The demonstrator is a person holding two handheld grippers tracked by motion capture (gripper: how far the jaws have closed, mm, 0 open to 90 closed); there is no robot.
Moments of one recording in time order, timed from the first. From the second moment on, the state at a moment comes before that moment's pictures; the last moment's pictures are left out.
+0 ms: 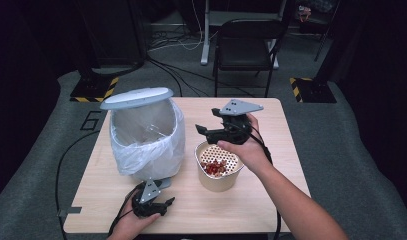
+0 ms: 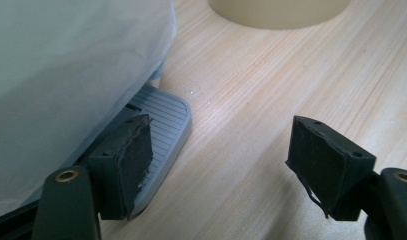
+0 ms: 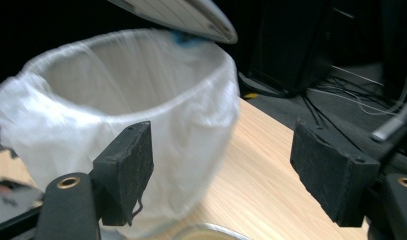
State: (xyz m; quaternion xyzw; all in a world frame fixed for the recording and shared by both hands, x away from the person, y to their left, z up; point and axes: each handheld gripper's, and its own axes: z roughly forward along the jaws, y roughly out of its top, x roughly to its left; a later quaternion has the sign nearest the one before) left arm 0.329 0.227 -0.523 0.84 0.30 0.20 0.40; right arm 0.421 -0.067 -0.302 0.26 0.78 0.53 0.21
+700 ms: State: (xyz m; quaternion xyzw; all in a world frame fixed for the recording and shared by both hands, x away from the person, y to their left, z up) left arm 0.320 0.247 -0.497 0.80 0.37 0.13 0.45; right arm 0.408 -0.138 -0.365 0.34 0.76 0.48 0.27
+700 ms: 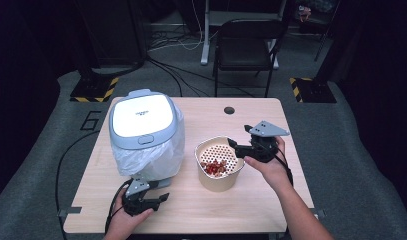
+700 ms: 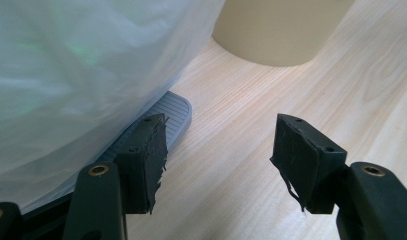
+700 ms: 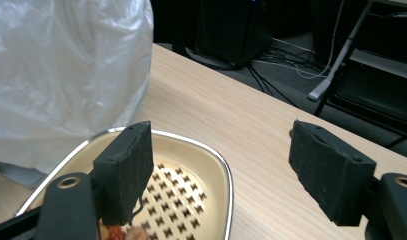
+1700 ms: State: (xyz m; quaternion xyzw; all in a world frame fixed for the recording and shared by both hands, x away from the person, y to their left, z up) left arm 0.310 0.289 -0.491 0.79 0.42 0.13 0.43; right arm 0.385 -0.208 -0.452 0.44 0.73 0.44 0.28
